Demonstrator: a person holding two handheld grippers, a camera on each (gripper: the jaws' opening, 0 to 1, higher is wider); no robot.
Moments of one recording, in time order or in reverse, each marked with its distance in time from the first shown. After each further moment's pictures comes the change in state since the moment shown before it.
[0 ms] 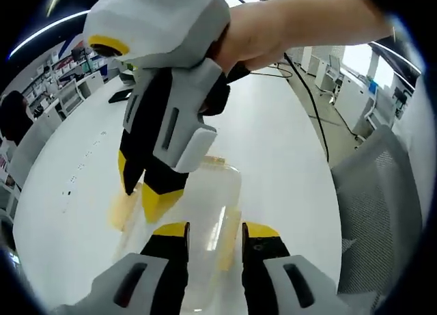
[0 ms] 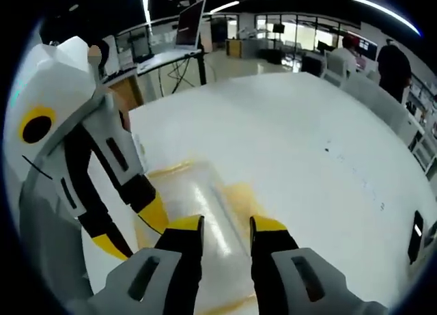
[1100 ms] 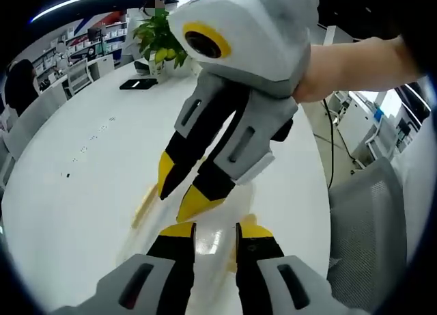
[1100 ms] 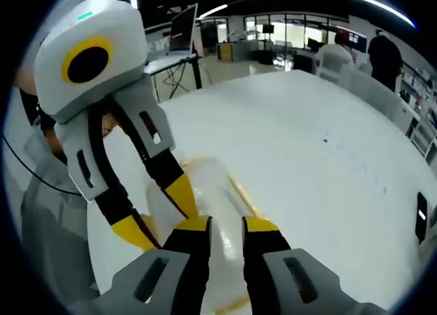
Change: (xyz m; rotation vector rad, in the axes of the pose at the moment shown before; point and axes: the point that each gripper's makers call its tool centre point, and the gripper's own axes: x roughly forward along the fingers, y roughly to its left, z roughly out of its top) left arm -0.005 0.015 0.007 -0.154 -0.007 -0.032; right arm -0.009 0.015 -0.009 0.071 -0.038 -0.027
